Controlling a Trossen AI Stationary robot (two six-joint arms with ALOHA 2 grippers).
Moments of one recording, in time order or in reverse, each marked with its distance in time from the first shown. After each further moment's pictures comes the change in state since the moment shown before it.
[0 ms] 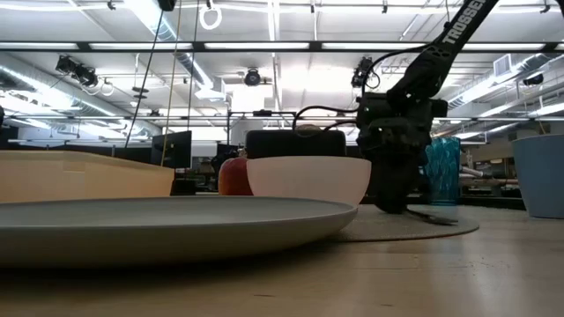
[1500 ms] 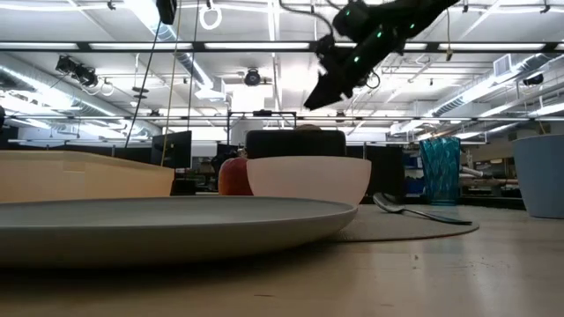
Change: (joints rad) left arm 0.077 0.009 0.000 -0.034 -0.071 0.051; right arm 0.036 -0.105 0.420 0.201 0.480 -0.464
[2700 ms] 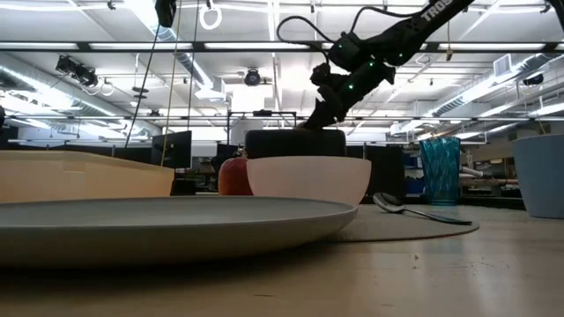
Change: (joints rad) left arm 0.005 0.000 0.000 -0.035 -0.003 0.009; right arm -0.102 0.131 -0.001 0.094 -0.170 -0.086
